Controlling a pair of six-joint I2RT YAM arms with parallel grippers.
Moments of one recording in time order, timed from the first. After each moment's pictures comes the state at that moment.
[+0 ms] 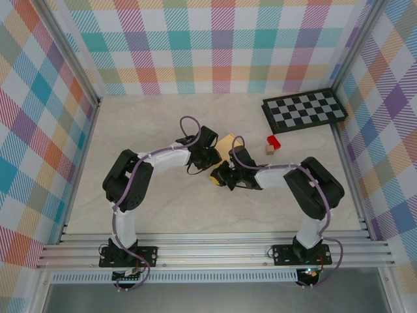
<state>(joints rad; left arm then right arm) -0.66 1.96 1.34 -0.41 0.10 -1.04 0.66 1.74 0.80 0.18 -0.43 1.41</state>
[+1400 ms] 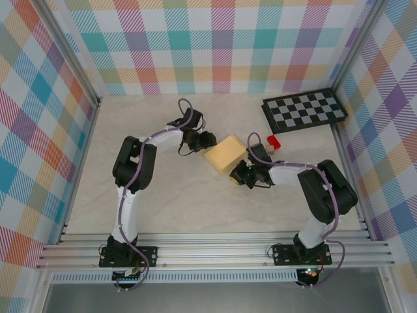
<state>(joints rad) -0.45 2.21 1.61 -0.41 0.35 -0.62 0.49 1.70 0.76 -0.01 -0.42 1.17</state>
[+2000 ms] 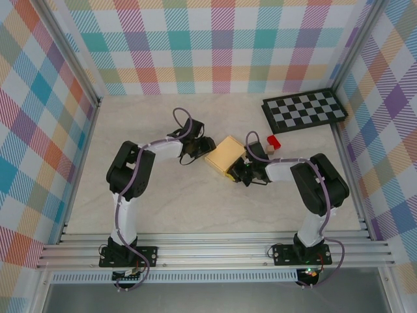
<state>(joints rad) -0.51 2.07 1.36 -0.20 0.18 -0.87 0.49 1.79 0.80 0.07 -0.47 1.27</state>
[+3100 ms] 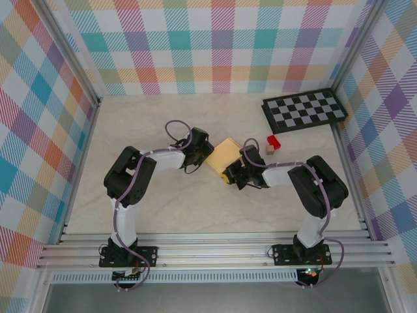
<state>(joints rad) -0.59 2.01 1.21 -0.05 -0.04 -1.26 0.56 1.77 0.75 0.18 -0.41 1.57</state>
